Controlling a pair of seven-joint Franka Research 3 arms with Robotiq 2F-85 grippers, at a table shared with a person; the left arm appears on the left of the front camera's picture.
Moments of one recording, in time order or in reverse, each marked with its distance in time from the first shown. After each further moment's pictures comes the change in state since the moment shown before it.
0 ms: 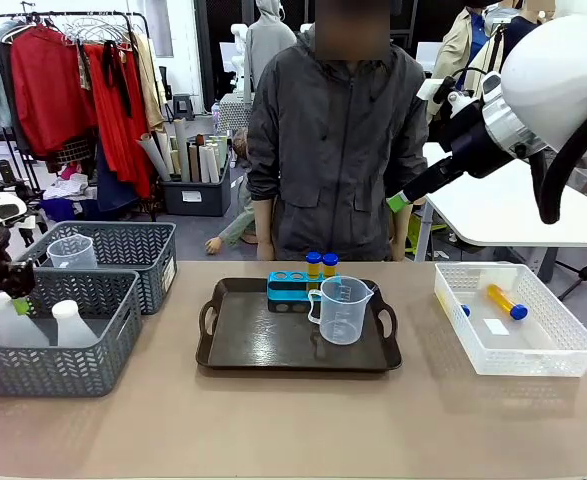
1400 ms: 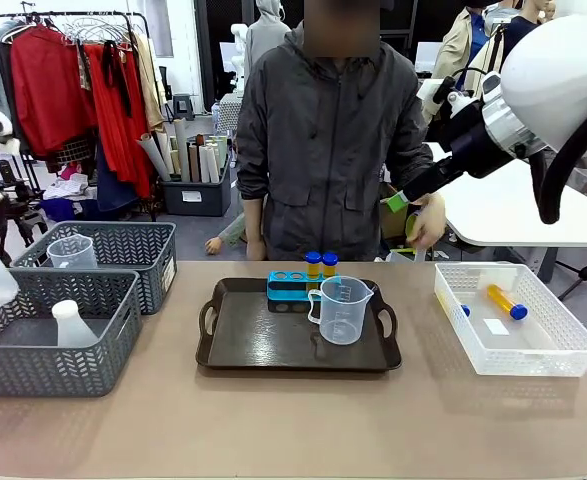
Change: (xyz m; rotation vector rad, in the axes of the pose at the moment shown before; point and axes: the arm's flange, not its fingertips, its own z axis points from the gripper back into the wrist) left arm -0.036 -0.043 0.161 0.152 -0.060 -0.028; right arm 0.000 0.000 0.000 0.000 0.000 0.000
